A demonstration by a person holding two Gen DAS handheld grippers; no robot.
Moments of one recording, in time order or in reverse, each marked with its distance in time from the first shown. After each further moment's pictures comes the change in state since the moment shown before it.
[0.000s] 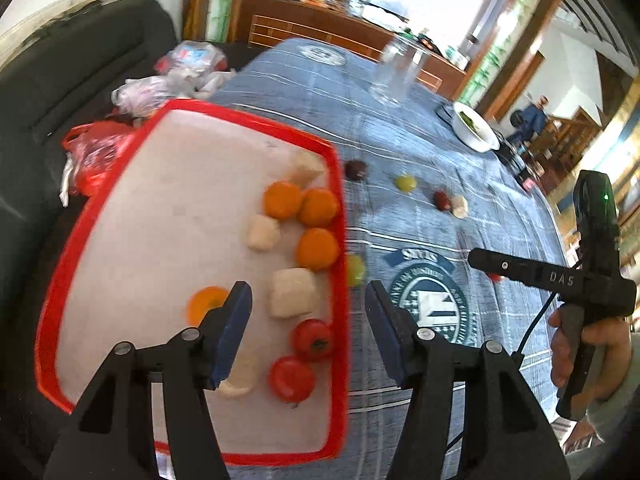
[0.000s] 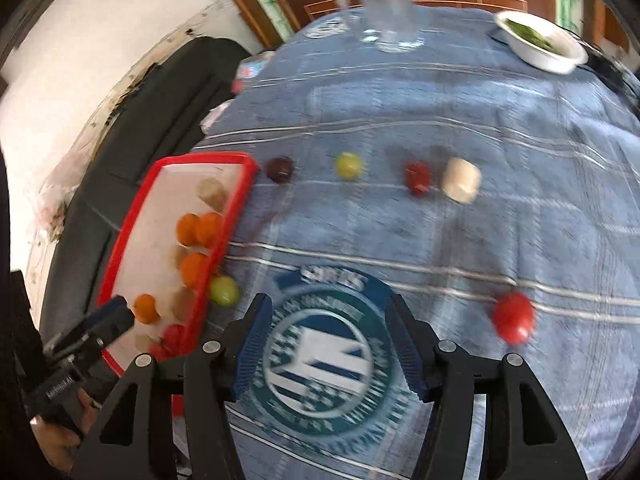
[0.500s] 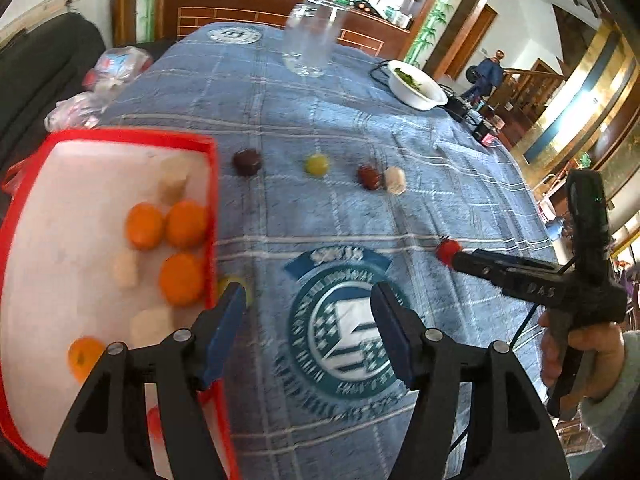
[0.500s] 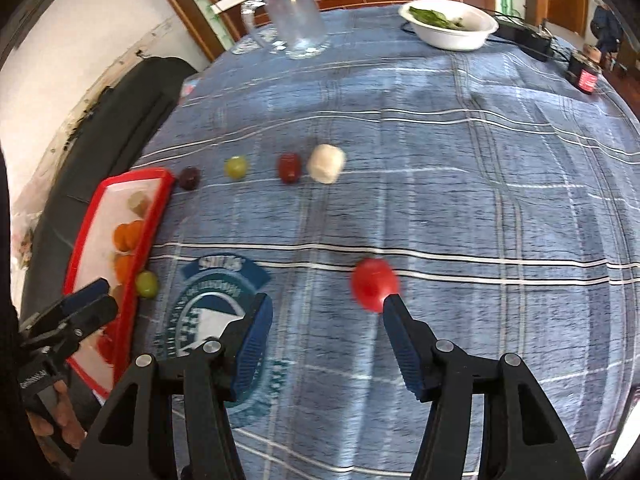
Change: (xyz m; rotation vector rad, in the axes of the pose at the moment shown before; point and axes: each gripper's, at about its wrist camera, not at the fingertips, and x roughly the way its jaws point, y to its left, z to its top) left arm 0.041 -0.078 0.023 0.152 0.076 -0.118; right arm -0.028 -0.072 -0.021 0.087 -0.031 -0.144
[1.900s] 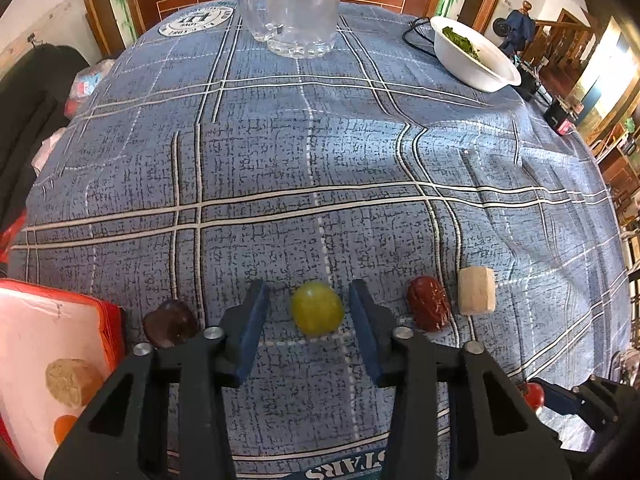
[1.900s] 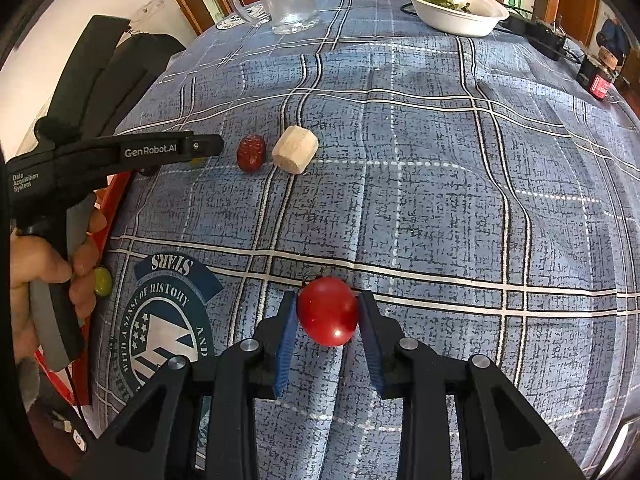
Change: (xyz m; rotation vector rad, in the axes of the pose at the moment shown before) left arm 0.146 -0.024 0.107 0.097 0.123 0.199; right arm 0.044 -0.013 0.015 -0.046 0.056 -0.047
